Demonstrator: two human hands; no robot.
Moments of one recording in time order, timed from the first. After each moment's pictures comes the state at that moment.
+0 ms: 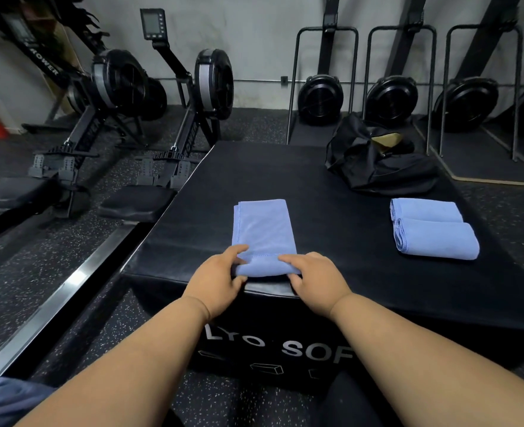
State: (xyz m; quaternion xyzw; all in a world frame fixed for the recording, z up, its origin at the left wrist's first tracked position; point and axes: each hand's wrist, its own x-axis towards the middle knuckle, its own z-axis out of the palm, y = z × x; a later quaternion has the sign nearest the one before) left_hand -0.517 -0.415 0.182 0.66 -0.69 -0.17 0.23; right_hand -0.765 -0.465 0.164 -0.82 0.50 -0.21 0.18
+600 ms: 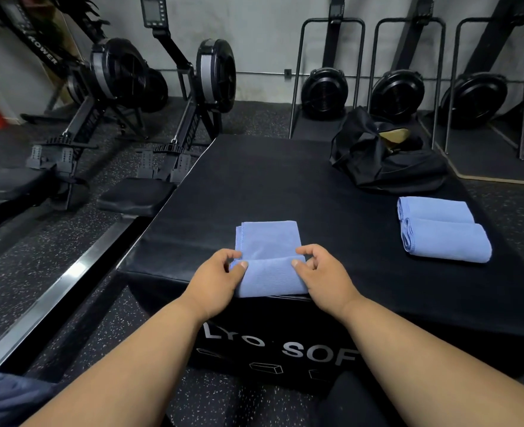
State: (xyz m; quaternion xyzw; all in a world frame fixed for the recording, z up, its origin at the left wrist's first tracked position) left_hand -0.521 -0.415 0.178 0.70 -0.52 -0.35 0.34; right_hand -0.767 -0.465 0.172 -0.66 0.57 -0.30 0.40
